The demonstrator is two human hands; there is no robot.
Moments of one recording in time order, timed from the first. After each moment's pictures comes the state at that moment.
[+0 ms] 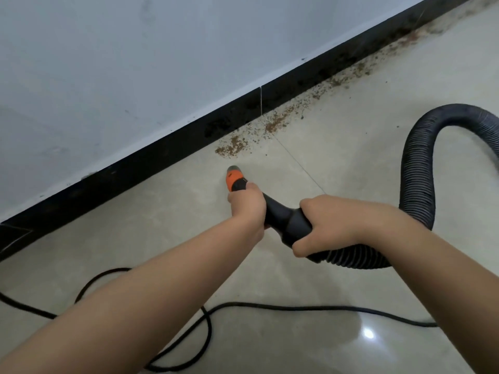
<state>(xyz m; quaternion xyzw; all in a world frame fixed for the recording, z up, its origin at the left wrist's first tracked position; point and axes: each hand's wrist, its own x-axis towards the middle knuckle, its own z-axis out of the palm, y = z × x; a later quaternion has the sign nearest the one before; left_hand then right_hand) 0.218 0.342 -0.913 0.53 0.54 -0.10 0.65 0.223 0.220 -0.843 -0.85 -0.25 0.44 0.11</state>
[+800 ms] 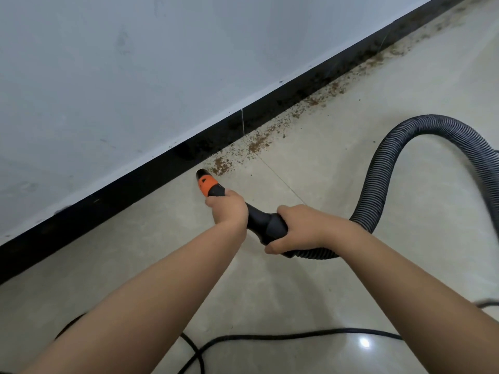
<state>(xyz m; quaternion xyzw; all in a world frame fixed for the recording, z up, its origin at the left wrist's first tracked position) 0.258 0.357 -0.927 0.63 0.53 -0.04 0.56 0.255 0.230 -0.897 -0.88 -0.22 0.37 0.19</state>
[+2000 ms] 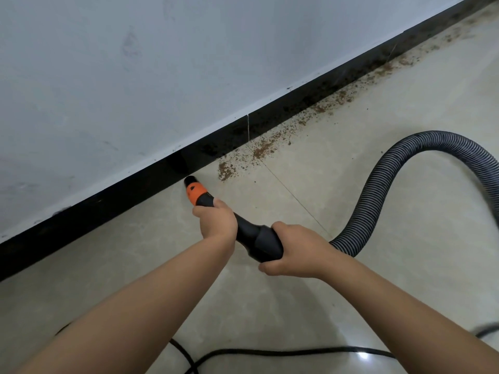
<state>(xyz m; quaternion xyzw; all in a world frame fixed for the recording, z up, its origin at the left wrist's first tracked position) 0.250 0.381 -0.938 0.66 0.54 -0.01 0.53 0.238 0.241 -0.917 -0.90 -0.22 0.32 0.20</state>
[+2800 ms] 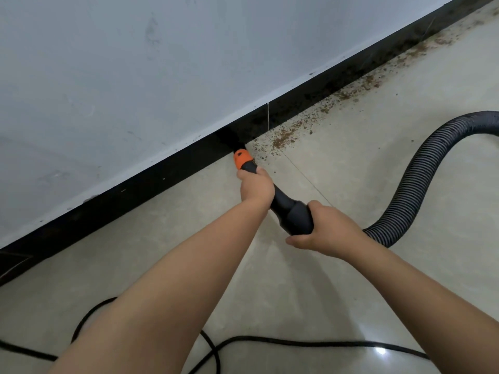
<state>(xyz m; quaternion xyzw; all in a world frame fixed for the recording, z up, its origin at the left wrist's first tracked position) 0.290 0.366 -0.936 0.71 0.45 -0.08 0.54 0.253 0.237 -0.927 -0.92 -0.13 0.29 0.20</state>
